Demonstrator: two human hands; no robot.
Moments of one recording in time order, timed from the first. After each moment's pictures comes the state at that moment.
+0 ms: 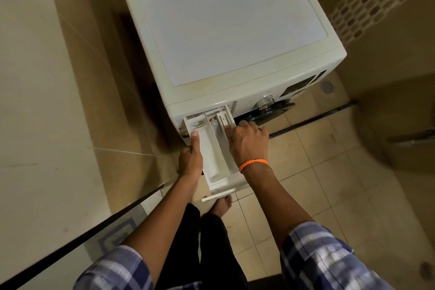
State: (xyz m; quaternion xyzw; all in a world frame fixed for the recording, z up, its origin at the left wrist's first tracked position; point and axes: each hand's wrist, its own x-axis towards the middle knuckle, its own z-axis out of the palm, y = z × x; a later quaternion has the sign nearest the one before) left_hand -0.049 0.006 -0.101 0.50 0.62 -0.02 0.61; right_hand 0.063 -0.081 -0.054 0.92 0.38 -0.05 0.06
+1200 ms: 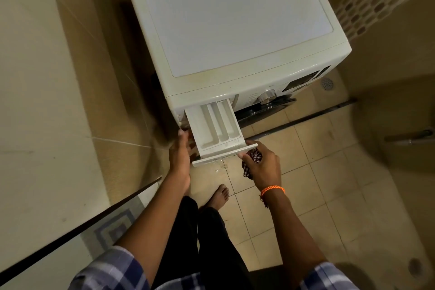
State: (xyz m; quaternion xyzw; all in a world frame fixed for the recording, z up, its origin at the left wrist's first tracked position) left_hand -0.072 0.014 -0.112 0.34 0.62 0.07 0.71; right_hand 0.042 -0.163 -0.083 0.90 0.10 -0.28 -0.32
